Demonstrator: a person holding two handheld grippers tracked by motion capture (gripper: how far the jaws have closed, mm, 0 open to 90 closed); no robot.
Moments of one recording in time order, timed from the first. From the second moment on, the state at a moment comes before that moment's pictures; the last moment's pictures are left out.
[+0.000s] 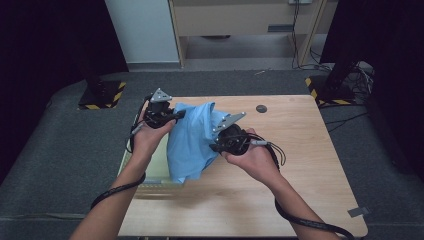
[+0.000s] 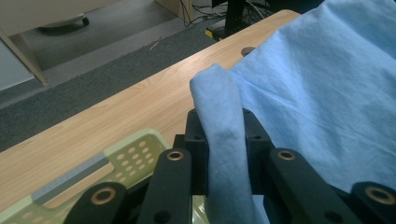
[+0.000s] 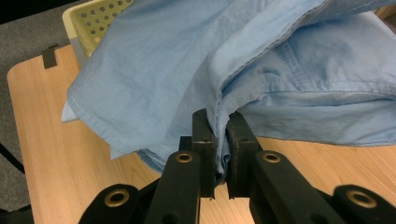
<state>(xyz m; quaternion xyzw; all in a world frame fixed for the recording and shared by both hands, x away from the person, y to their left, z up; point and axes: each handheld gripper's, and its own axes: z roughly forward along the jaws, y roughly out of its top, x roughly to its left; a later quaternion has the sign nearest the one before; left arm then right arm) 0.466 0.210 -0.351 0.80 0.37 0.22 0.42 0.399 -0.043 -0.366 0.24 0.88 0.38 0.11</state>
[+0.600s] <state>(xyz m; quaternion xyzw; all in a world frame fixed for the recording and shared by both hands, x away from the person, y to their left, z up) 0.472 0.244 -0.353 0.79 0.38 0.23 0.42 0.414 -0.010 -0.366 0.22 0.89 0.39 0.10</state>
